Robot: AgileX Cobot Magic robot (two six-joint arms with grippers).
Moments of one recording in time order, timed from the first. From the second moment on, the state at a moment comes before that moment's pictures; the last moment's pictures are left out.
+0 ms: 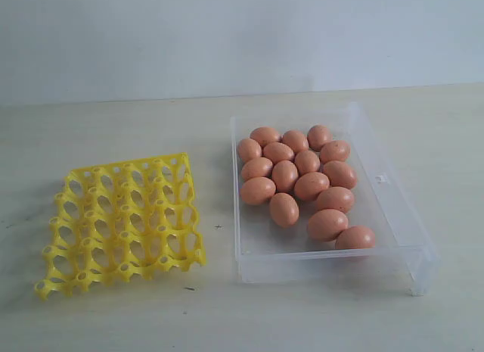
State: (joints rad) left arm 0.10 0.01 0.00 0.10 0.38 0.03; right arm 0.16 0.01 -0.01 0.39 0.13 -0.05
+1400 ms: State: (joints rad) left arm 0.10 0.01 0.00 0.10 0.38 0.03; right arm 0.47 1.20 -1.05 -0.08 0.71 -0.20
